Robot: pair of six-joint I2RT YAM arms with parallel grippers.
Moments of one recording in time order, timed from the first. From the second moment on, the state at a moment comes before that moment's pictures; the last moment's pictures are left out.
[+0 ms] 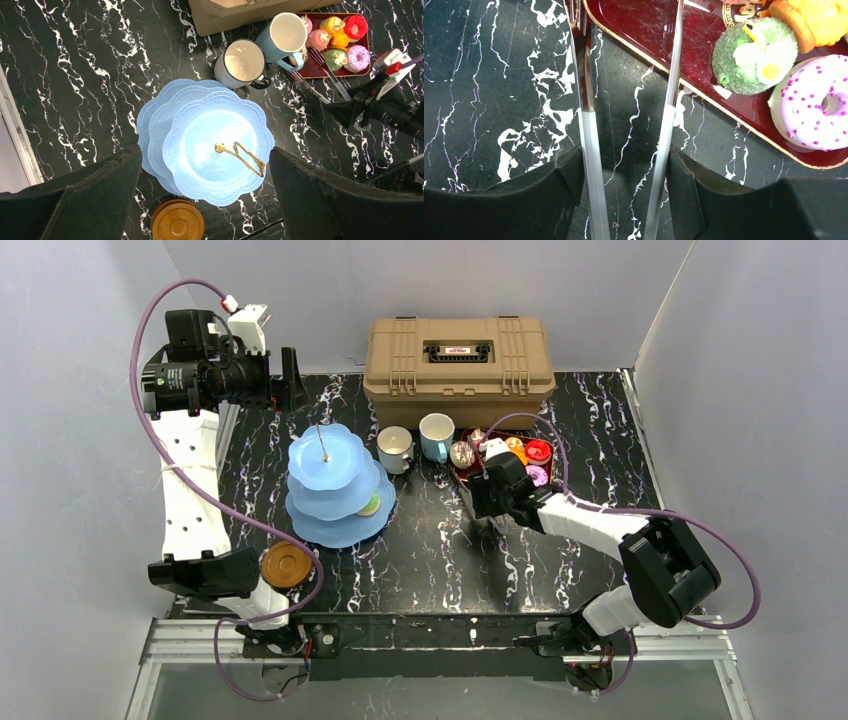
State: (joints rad) left arm 0.09 1.56 2.13 -1.31 0.45 0.14; right arm 0.66 1.44 0.76 -0.11 0.16 0.24
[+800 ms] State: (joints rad) left arm 0.09 1.56 2.13 -1.31 0.47 0.14; right arm 0.54 1.39 0.68 -0.03 -0.09 0.38
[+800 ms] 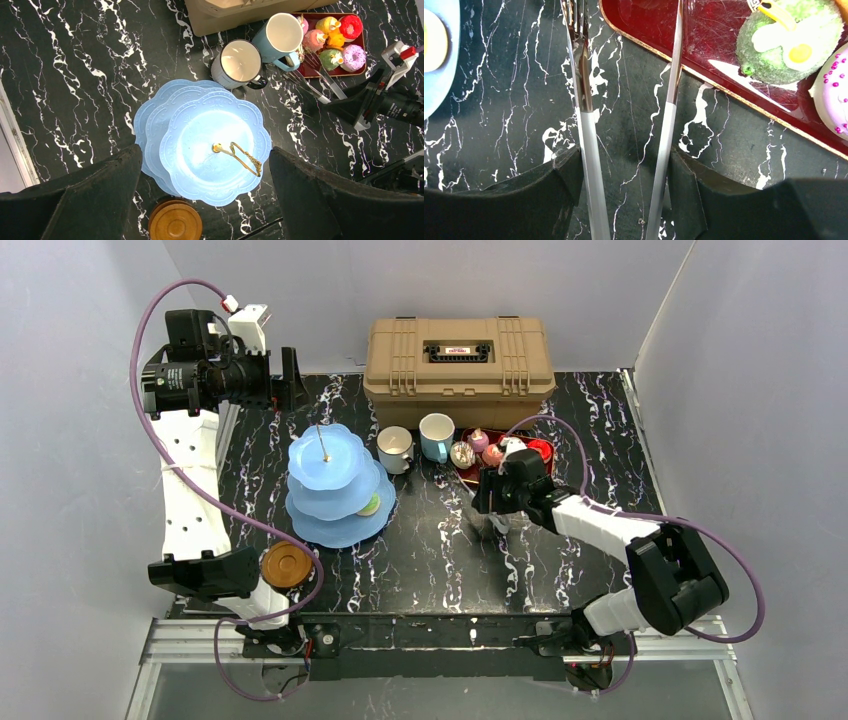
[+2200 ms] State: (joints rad) left arm 0.09 1.56 2.11 -1.31 0.49 0.14; right arm 0.44 1.38 0.68 0.04 -0.19 0.47
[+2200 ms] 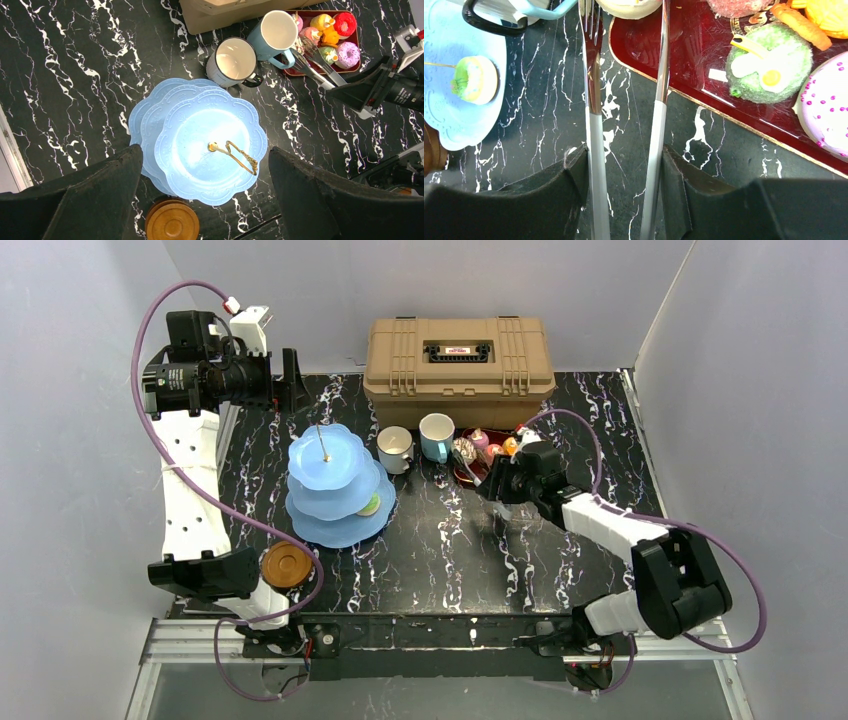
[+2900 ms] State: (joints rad) left arm 0.09 1.56 2.11 -1.31 0.51 0.13; right arm 0.44 1.09 0.68 -0.33 -0.18 0.39
